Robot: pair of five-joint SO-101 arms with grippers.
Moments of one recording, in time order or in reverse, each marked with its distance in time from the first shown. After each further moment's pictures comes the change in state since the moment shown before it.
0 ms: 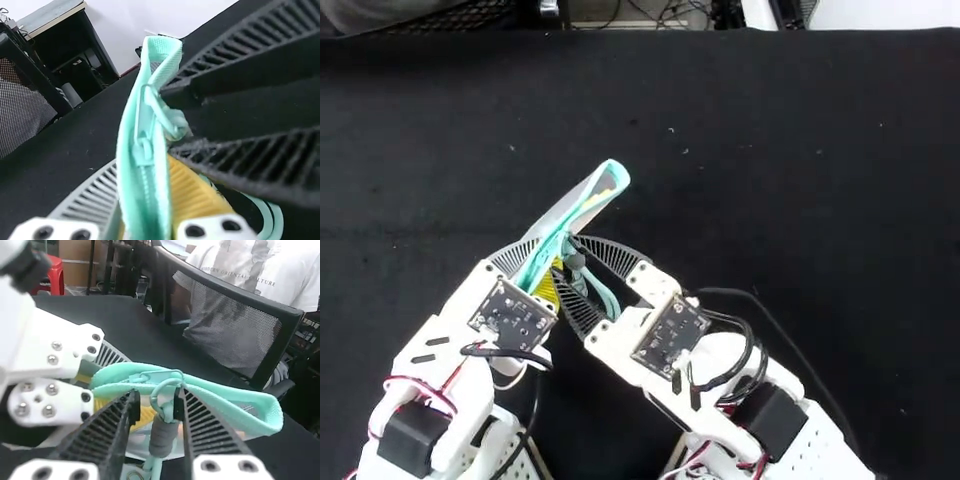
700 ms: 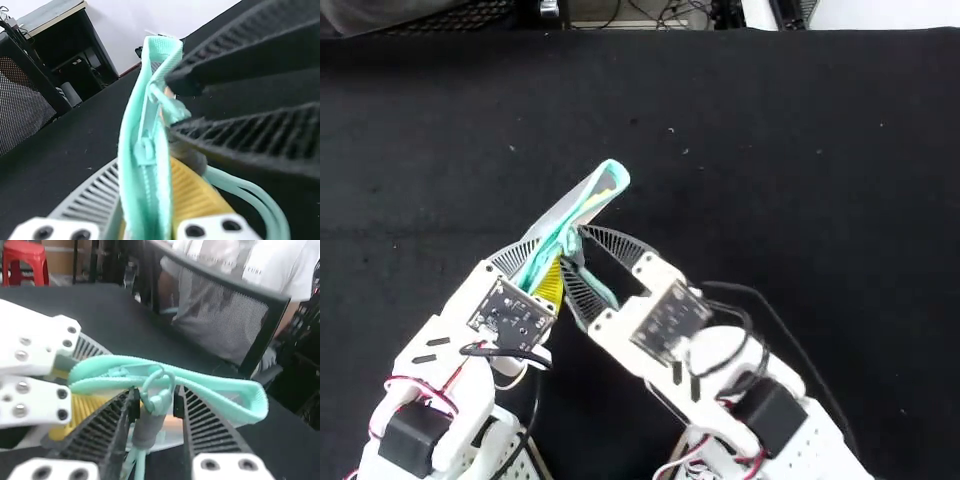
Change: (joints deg) left arm 0.0 0.0 0.5 -0.1 1.1; right arm 2.9 -2.0 0.0 1.3 0.0
